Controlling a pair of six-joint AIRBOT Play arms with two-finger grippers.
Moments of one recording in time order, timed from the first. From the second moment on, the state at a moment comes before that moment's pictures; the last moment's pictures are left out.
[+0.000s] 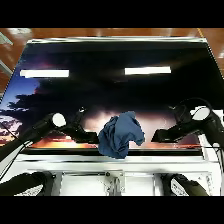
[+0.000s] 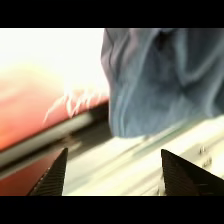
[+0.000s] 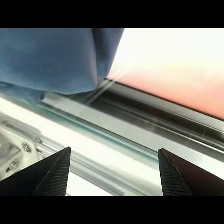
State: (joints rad) left arm -0.49 -1.25 0.71 0.87 -0.99 -1.49; right arm -0.13 -1.06 0.68 -1.10 1.44 1.14
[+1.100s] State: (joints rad) left arm -0.52 -1.36 0.78 0.71 -0.76 -1.43; right arm 0.26 -1.16 0.65 -1.07 1.02 1.22
